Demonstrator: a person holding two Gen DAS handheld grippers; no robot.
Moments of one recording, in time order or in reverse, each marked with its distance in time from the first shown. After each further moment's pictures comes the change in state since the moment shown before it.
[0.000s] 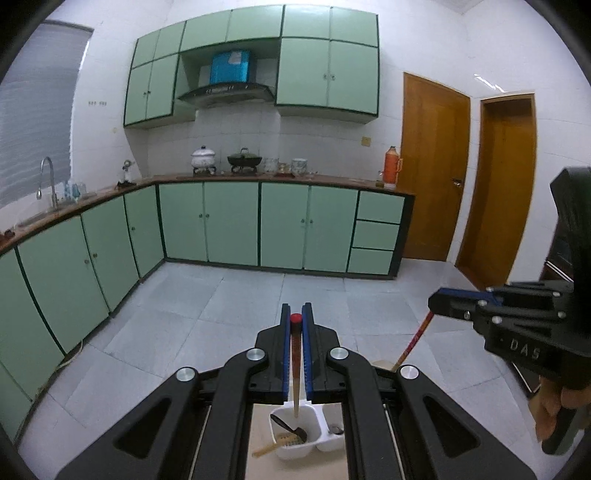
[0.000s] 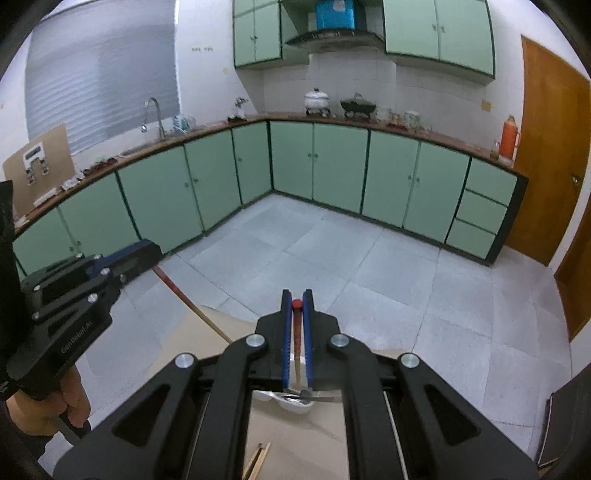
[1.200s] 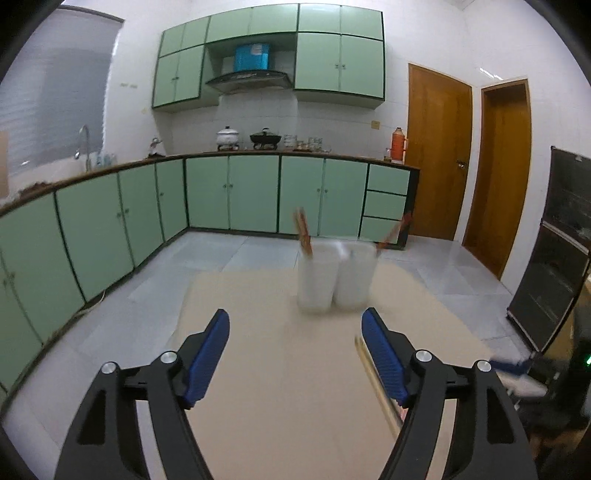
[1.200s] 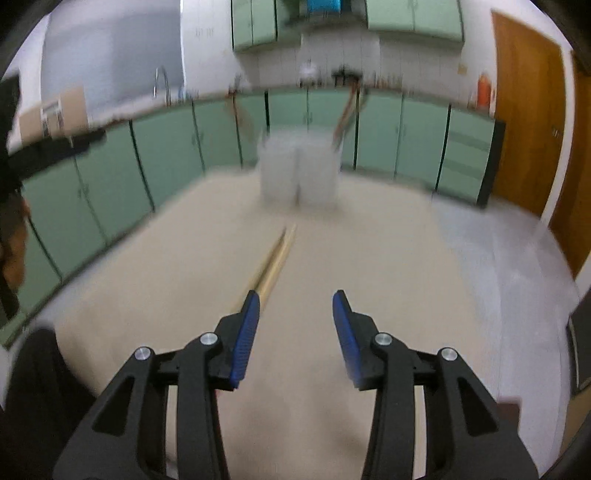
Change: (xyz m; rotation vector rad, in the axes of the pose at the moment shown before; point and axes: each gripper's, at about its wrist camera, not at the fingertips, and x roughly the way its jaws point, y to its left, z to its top) left arm -0.162 0.018 -0.267 -0.017 0.015 0.063; right arm -0.062 0.063 -0.414 0.034 0.056 -0.019
